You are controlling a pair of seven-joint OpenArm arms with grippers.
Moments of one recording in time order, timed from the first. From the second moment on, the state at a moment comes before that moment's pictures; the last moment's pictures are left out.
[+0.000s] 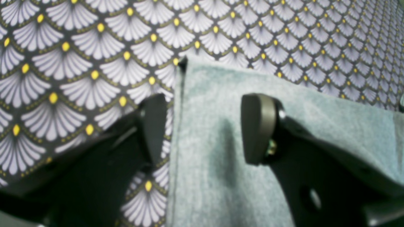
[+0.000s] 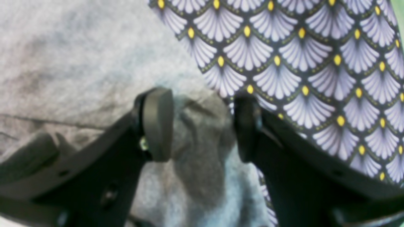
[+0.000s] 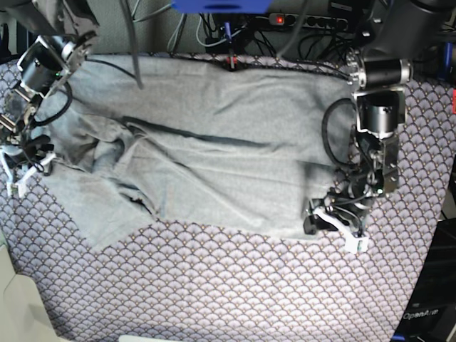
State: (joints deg) left arm -26.9 -11.0 -8.8 42.2 -19.9 -28.2 22.8; right arm 15.5 13.0 47.9 59.8 -18.6 39.8 -29.8
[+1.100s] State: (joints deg) left arm -26.8 -7.2 -11.9 45.6 -19.4 -22.0 21.4; right arm 15.2 12.4 45.5 60.1 -18.4 39.8 -29.5
